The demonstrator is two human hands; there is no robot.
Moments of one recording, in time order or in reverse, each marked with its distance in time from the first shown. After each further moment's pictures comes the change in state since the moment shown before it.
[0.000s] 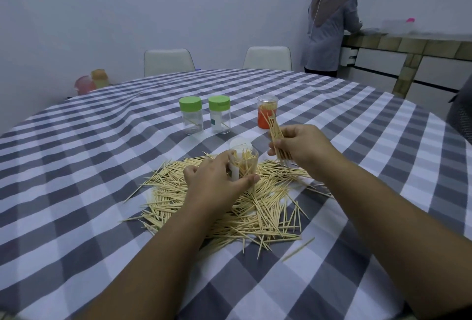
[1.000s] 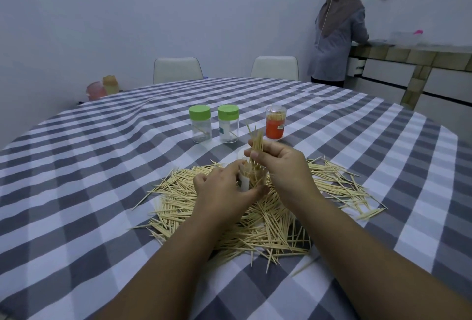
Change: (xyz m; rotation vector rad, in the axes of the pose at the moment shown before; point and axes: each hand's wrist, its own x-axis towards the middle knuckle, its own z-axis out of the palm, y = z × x) left_hand 0.004 -0.005 0.003 0.005 0.017 0.068; right_hand -0.023 -0.002 0.051 0.363 -0.009 -0.170
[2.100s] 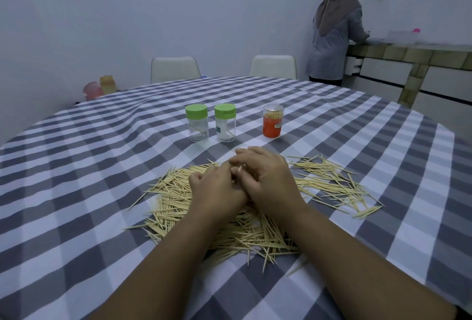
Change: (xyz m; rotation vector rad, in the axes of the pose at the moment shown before) left_hand 0.001 0.002 -0.001 -0.005 0.019 -0.018; right_hand -0.001 0.034 0.003 -0.761 -0.033 -0.543
